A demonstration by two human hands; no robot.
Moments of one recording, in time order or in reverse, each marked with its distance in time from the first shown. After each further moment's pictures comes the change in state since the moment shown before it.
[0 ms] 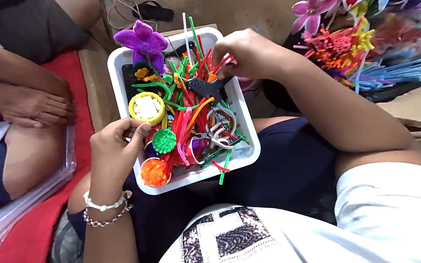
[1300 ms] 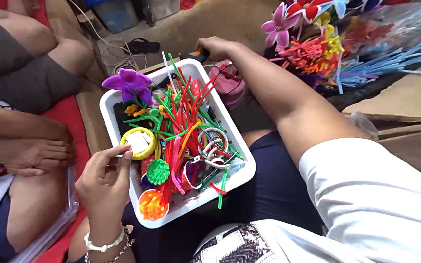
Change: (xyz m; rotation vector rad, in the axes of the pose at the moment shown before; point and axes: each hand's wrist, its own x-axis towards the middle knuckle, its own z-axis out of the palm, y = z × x) left_hand 0.011 -0.007 0.008 -0.041 0.193 0.133; right_hand 0.095 0.156 0.008 0.017 -0.040 0.320
